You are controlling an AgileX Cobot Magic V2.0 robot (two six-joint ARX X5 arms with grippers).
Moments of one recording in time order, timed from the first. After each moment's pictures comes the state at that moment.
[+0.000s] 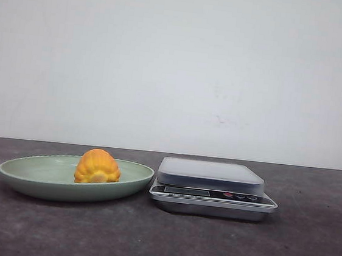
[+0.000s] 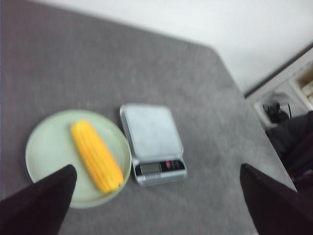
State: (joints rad) left arm -0.16 0.83 1.32 -1.02 0.47 -0.35; right arm 0.04 0.56 1.17 -0.55 -0.46 0.17
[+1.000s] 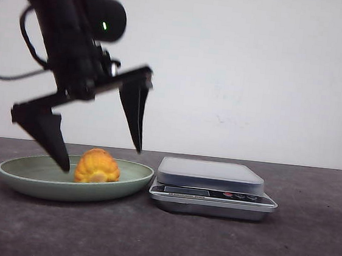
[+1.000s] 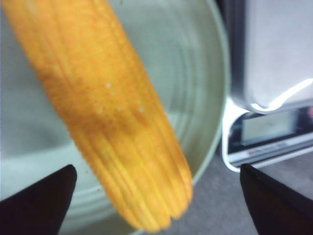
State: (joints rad) left arm -0.50 1.81 1.32 -0.82 0.29 -0.43; right arm 0.07 0.56 1.17 -0.63 -0.41 0.19
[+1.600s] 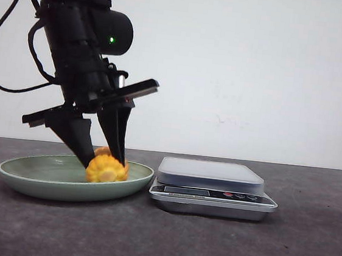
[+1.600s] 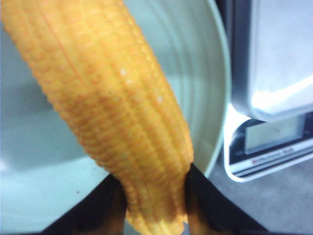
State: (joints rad) left arm -0.51 1.81 1.32 -0.78 0.29 -0.38; right arm 0.13 0.56 1.17 -0.67 -0.28 0.10
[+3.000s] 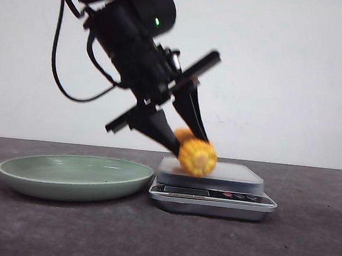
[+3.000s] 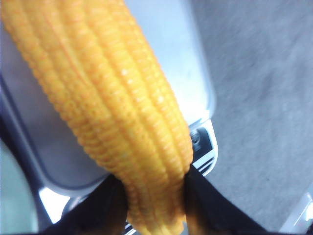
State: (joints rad) left arm -0.65 1.88 1.35 -0.44 0.44 -0.46; right arm 0.13 0.56 1.17 -0.68 -0.26 0.11
